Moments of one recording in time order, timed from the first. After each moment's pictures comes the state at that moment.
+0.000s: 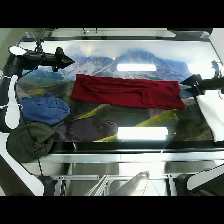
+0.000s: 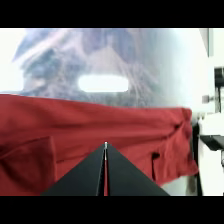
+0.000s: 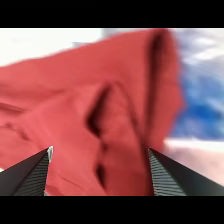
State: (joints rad) left arm 0.11 -2.06 2.05 0.56 -1.22 -1.35; right arm -0.53 -1.92 1.63 -0.73 1.31 1.09
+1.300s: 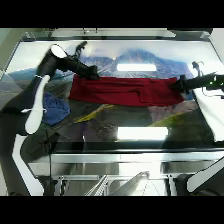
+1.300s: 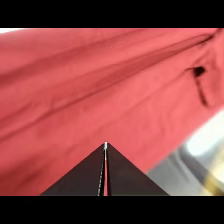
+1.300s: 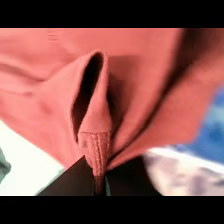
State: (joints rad) left arm -0.24 -2.10 2.05 0.91 -1.22 -1.31; right arm -0.40 -2.00 1.73 -0.65 1.43 1.13
